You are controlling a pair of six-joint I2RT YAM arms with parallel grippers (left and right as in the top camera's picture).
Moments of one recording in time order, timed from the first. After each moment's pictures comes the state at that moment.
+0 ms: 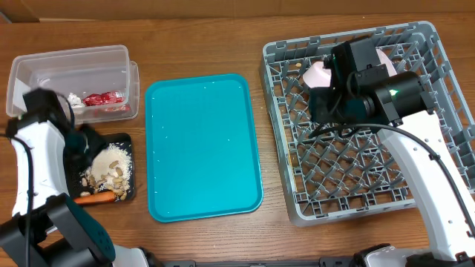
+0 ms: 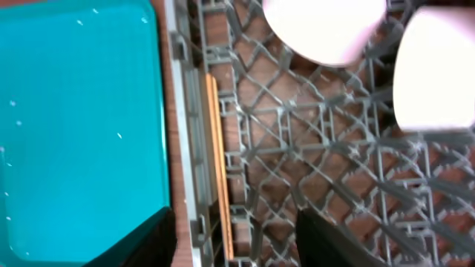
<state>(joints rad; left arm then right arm) 0.47 1.65 1.26 -1.08 0.07 -0.39 0.32 1.52 1.61 -1.23 -0.03 0.30</state>
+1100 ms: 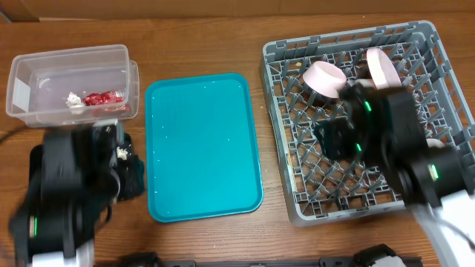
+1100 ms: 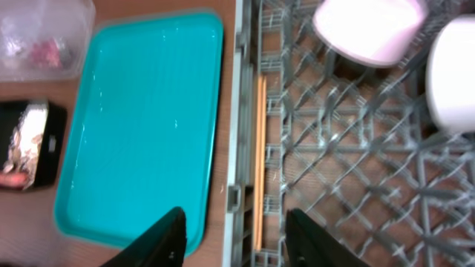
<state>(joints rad) 0.09 0.94 1.29 -1.38 0.11 -0.10 0.31 1.10 1.27 -1.06 -0.15 0.27</state>
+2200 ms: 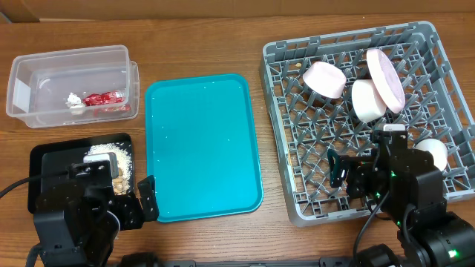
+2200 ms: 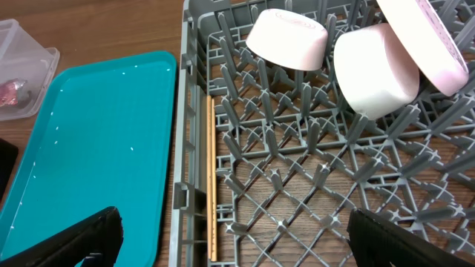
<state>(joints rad) 0.09 0.64 1.16 -1.29 0.11 -0.11 0.31 0.71 0.96 -0.96 0.03 0.31</state>
